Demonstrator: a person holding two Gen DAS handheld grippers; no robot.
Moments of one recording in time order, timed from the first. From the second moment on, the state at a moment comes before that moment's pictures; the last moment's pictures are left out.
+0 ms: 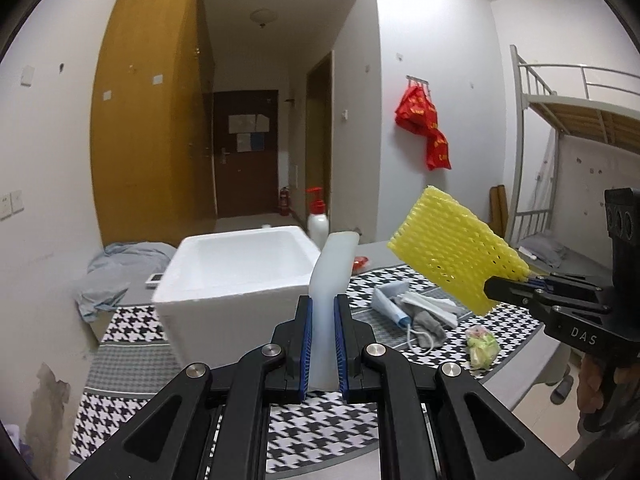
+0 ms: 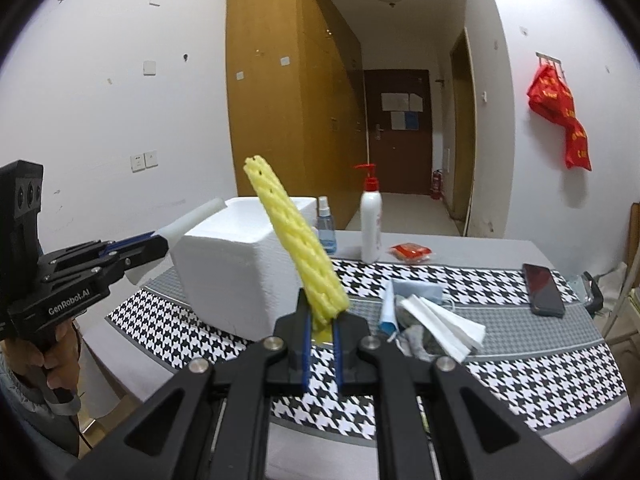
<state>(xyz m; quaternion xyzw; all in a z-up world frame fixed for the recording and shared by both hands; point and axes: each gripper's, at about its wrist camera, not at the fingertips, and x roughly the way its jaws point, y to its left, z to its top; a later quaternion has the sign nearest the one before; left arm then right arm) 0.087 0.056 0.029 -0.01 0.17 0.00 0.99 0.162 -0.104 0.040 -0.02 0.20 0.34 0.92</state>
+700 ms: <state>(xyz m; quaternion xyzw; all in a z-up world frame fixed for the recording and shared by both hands) 0.059 0.130 0.026 -0.03 0.17 0.14 0.98 0.187 -0.040 0.061 -0.05 0.18 0.40 0.90</state>
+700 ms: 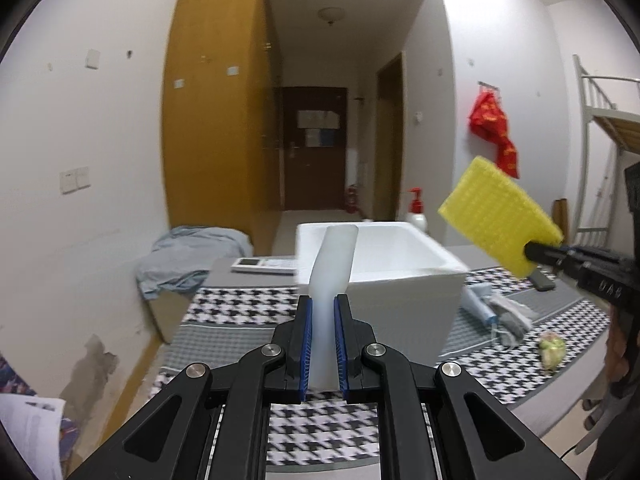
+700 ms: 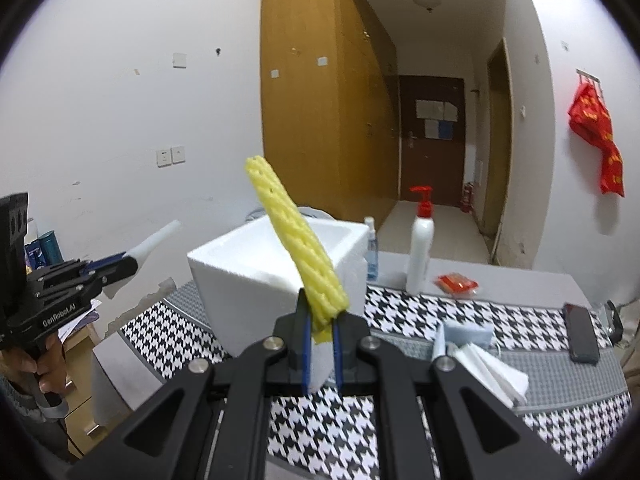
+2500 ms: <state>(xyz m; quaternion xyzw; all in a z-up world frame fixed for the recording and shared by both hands) 0.018 0.176 0.001 -0.05 0.17 0.31 0.93 0.256 0.069 0.068 -0.08 0.21 0.45 0.86</state>
